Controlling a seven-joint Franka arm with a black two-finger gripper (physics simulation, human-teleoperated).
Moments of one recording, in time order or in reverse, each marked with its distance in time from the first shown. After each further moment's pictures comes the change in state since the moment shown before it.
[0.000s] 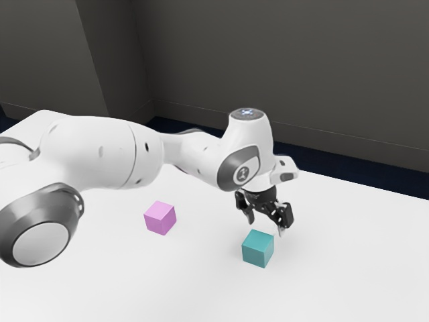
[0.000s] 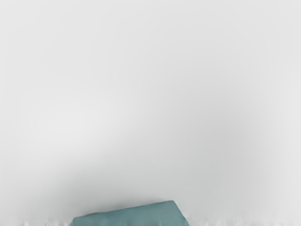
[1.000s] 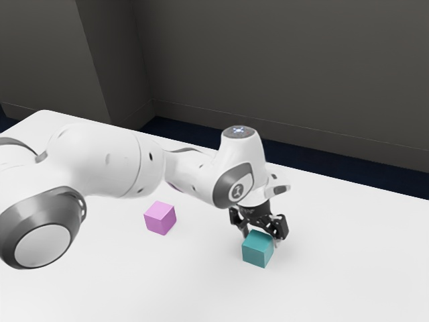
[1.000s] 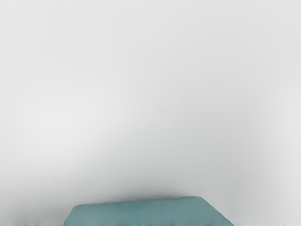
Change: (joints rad) arm -0.012 0.008 0.011 -0.098 -0.061 0.109 -0.050
